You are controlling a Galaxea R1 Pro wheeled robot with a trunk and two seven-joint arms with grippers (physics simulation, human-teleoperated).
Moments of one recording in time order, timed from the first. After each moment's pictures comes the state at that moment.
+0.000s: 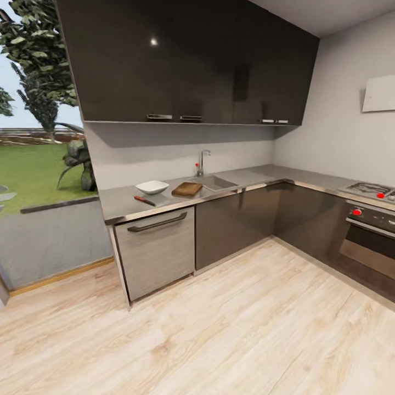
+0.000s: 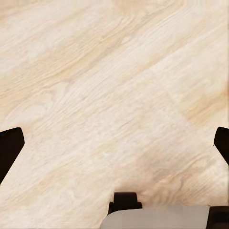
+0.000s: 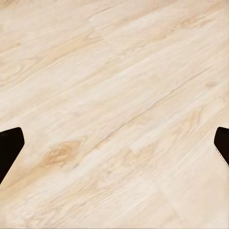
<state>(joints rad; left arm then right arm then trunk) 0.00 0.05 -0.01 -0.29 0.00 -0.39 0.00 -0.01 0.01 0.00 -0.48 0.00 -0.41 -0.07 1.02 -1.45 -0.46</state>
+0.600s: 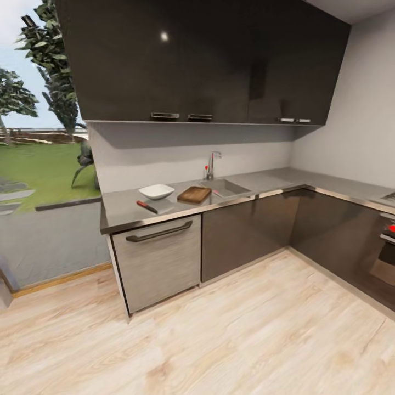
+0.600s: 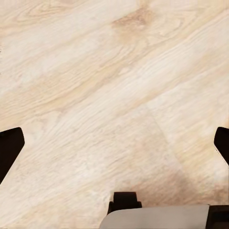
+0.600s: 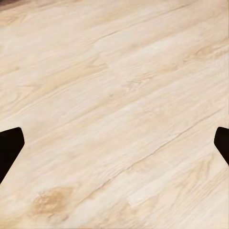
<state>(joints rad) 0.00 0.05 -0.01 -0.28 0.00 -0.39 0.00 -0.01 0.01 0.00 -0.48 0.00 -0.41 -0.07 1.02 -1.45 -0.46</state>
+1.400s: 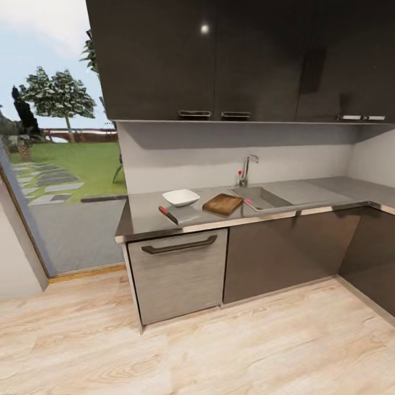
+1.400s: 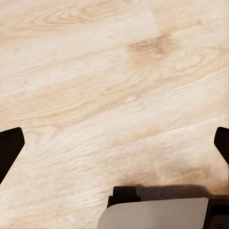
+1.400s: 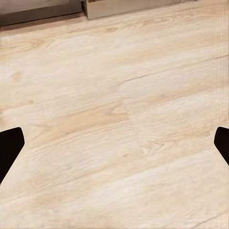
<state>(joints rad) 0.00 0.04 -0.01 -0.27 0.00 -0.39 0.00 -0.01 0.01 0.00 -0.48 0.00 -0.41 -0.07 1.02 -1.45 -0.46</state>
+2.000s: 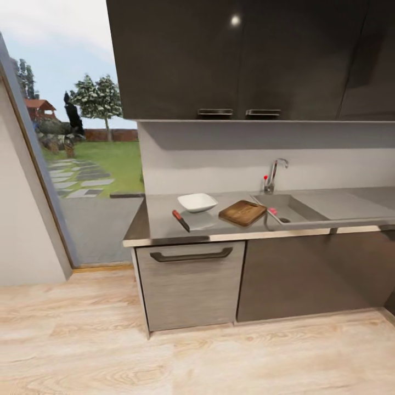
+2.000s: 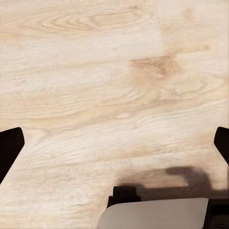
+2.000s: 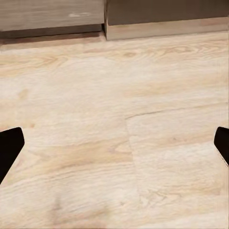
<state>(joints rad) 0.00 0.04 -0.01 -0.27 0.00 -0.39 0.00 -0.01 0.01 0.00 -0.48 0.00 -0.41 -0.07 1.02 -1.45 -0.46</state>
